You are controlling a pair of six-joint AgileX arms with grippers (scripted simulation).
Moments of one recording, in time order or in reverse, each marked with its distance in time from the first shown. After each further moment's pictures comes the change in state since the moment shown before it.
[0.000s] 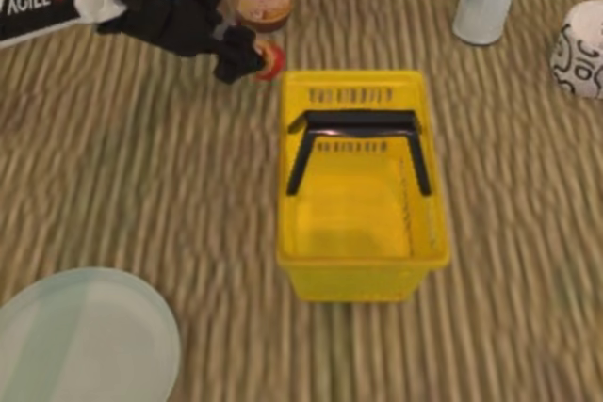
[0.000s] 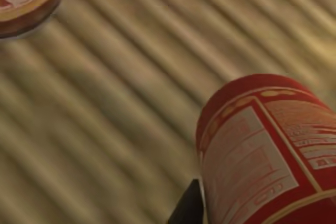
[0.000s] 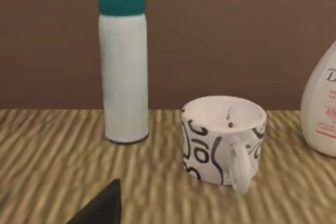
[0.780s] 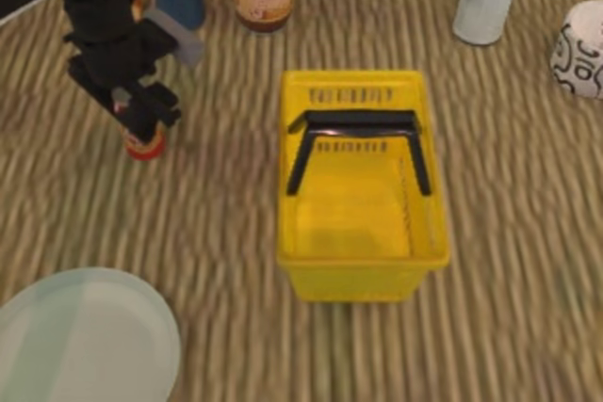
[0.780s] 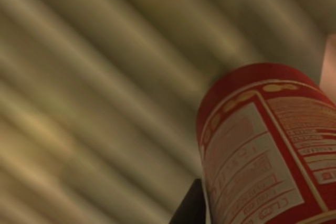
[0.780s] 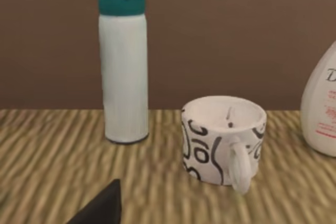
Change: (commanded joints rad) left arm 0.049 0.083 0.236 -0.738 -0.507 0.225; right arm 0.000 0.000 0.000 0.000 0.000 0.000
